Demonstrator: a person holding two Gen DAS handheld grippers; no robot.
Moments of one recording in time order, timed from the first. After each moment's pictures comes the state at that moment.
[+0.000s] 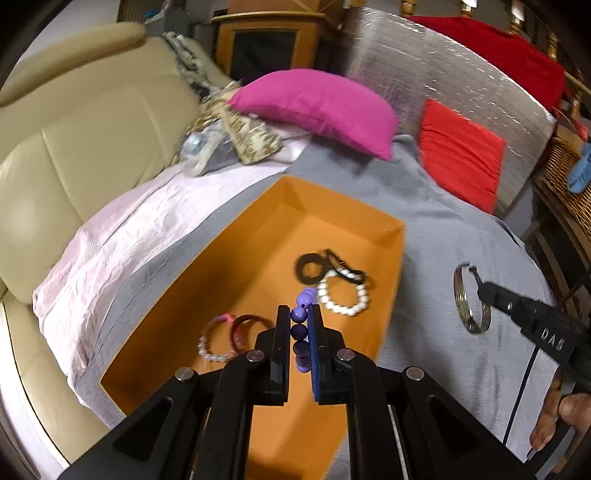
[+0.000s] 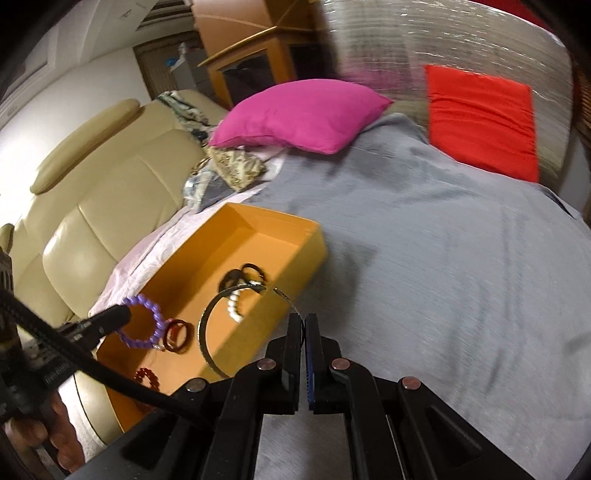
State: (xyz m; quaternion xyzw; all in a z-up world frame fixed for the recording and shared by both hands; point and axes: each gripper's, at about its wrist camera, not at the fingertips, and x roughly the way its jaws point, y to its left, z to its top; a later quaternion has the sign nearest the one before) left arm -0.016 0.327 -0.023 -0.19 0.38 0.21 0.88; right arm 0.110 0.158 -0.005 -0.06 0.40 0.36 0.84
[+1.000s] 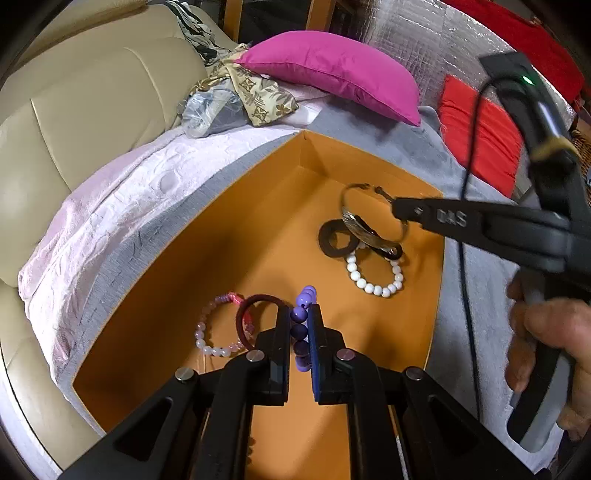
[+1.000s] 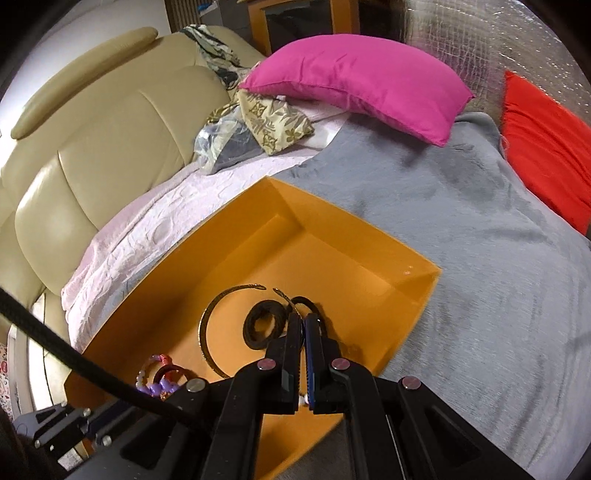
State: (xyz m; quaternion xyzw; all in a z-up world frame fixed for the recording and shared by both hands) left arm 0.003 0.342 -0.070 -0.21 0.42 0.20 0.86; right arm 0.154 0.308 -0.050 -0.16 0.44 0.38 0.80
